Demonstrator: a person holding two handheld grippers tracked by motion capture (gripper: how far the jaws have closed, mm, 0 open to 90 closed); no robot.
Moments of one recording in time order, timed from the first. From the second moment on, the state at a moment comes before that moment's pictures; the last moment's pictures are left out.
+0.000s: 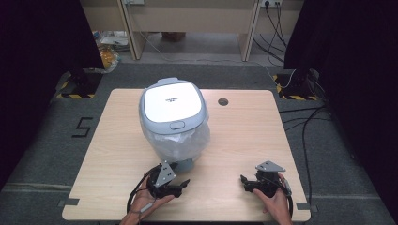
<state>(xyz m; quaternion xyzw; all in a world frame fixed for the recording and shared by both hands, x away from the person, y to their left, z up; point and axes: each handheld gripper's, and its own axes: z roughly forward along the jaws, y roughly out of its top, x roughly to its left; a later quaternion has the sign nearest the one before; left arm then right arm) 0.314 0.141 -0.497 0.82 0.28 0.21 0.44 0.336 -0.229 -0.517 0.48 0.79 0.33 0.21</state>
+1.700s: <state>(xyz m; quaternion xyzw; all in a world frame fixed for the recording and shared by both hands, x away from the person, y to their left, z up) 0.285 0.241 -0.523 0.81 0.40 0.20 0.38 0.336 -0.229 -0.517 0.48 0.78 0.33 0.21</state>
